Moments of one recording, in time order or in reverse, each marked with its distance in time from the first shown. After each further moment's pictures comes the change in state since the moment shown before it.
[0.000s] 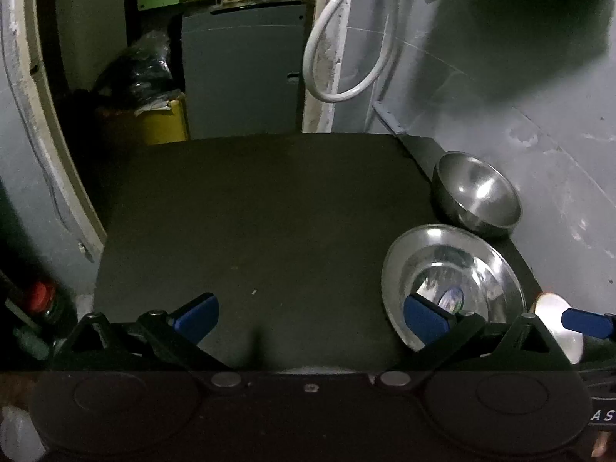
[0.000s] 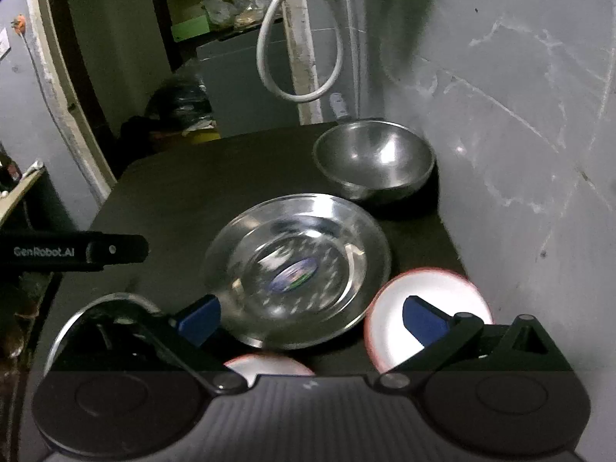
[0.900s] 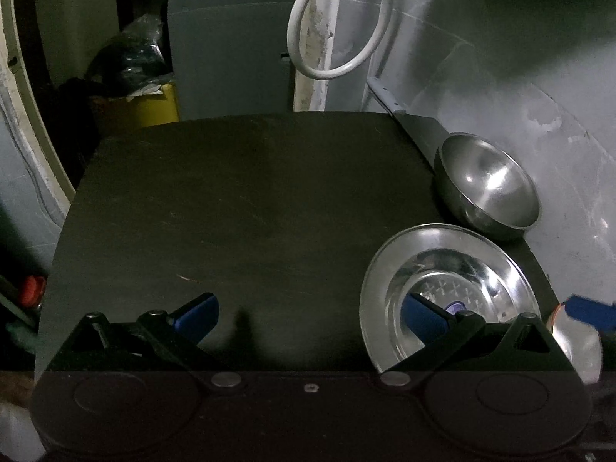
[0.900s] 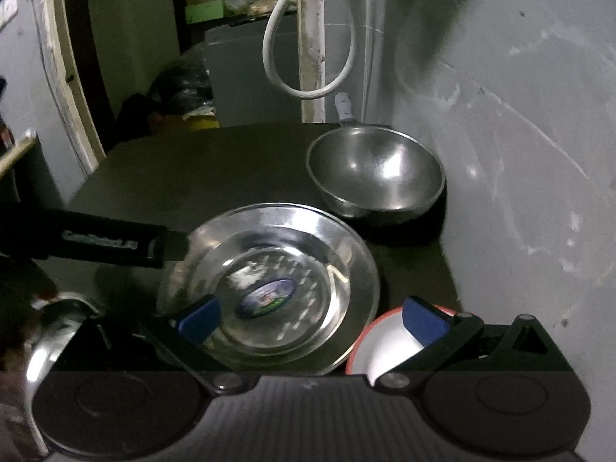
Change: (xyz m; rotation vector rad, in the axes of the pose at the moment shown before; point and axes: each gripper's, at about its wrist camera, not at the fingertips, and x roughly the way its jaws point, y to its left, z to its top) left arm 0.050 -0.021 0.012 0.000 0.058 0.007; right arm 0.037 -0.002 0.015 -0.131 0.006 -0.046
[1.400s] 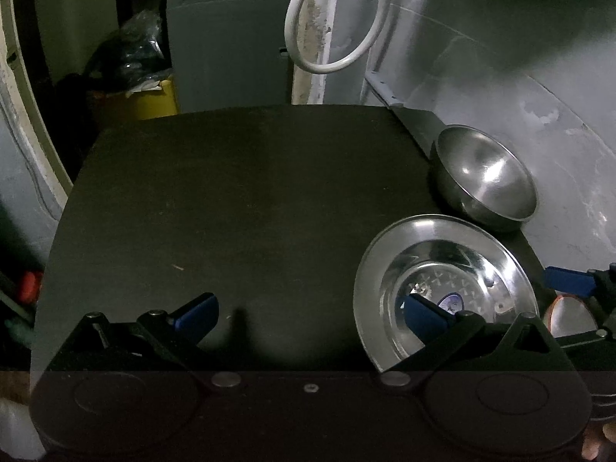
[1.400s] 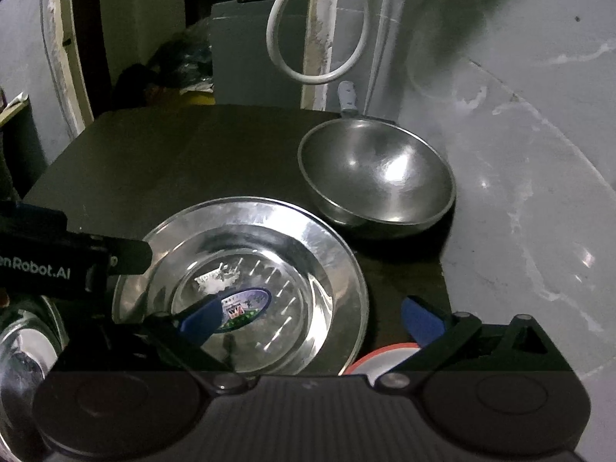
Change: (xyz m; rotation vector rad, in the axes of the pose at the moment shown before) left arm 0.000 -0.004 -0.005 -0.001 0.013 -0.002; right arm 0.031 0.001 0.013 -0.089 0.045 -0.026
